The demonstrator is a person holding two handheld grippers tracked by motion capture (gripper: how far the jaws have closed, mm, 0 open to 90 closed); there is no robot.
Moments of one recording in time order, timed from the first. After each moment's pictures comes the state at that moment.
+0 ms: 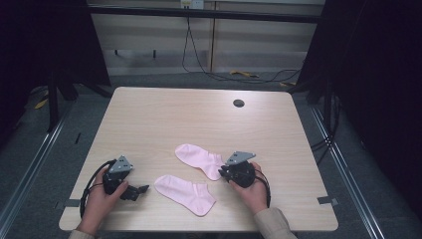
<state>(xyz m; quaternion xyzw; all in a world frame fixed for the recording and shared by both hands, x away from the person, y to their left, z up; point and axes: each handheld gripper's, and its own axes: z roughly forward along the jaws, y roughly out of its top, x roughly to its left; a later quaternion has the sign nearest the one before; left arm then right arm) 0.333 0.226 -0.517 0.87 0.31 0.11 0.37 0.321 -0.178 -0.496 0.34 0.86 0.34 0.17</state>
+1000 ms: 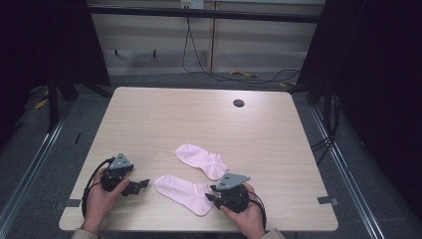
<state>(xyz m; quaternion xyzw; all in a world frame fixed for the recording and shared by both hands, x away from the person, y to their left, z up) 0.335 0.221 -0.511 0.85 0.36 0.11 0.37 0.259 -0.147 -0.498 0.30 0.87 0.38 0.13</state>
